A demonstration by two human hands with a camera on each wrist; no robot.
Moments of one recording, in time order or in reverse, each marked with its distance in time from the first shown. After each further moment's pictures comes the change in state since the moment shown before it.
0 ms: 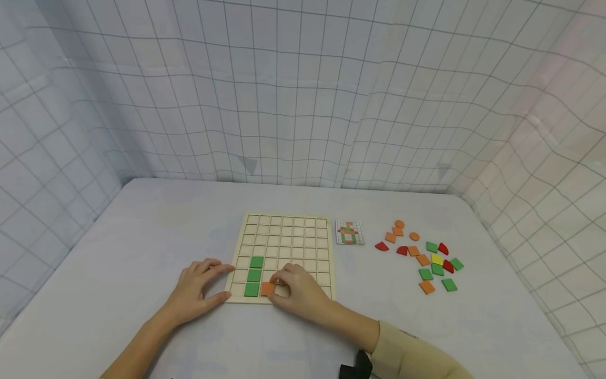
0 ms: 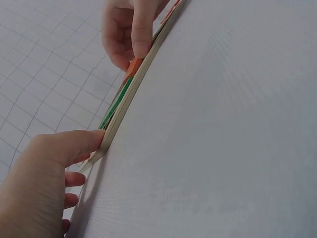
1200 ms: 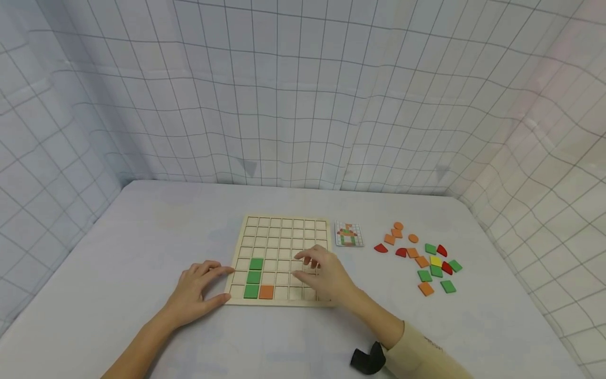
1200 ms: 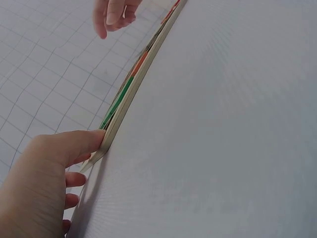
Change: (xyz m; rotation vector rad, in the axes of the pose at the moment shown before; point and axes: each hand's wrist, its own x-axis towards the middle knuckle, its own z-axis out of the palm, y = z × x) left_hand 0.000 0.000 0.000 0.003 0.007 0.000; right_hand -0.003 0.024 -0.048 0.208 0.099 0.128
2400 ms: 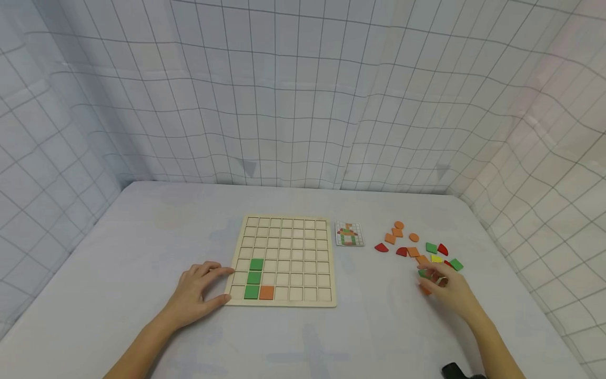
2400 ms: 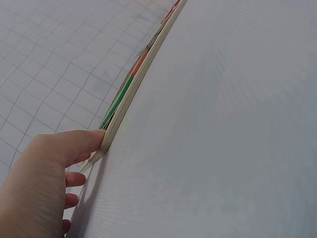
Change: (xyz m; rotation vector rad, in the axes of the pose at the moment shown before) left_hand 0.000 -0.001 0.001 0.000 -0.010 -0.006; right_hand -0.136 0.116 -0.149 -0.192 0.197 0.276
